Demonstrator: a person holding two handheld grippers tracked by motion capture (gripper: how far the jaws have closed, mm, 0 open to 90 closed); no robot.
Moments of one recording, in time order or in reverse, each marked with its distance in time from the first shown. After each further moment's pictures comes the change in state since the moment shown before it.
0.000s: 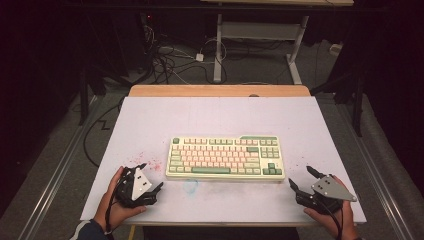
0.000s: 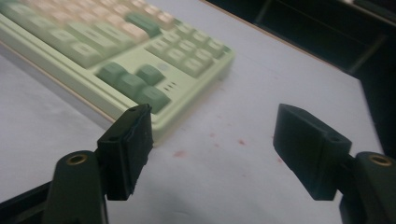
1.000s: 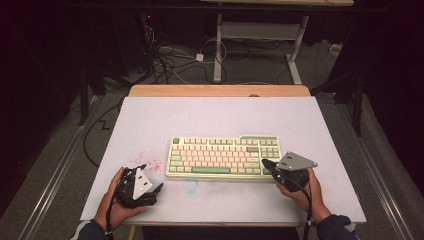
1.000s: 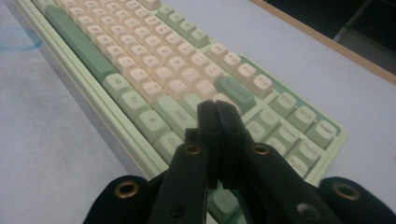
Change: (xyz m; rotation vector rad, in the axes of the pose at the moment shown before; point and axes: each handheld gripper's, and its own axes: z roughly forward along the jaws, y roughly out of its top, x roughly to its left) left arm 0.000 -0.004 0.002 0.029 0.008 -0.002; right arm 0.029 0.069 0.063 0.077 0.257 -0.082
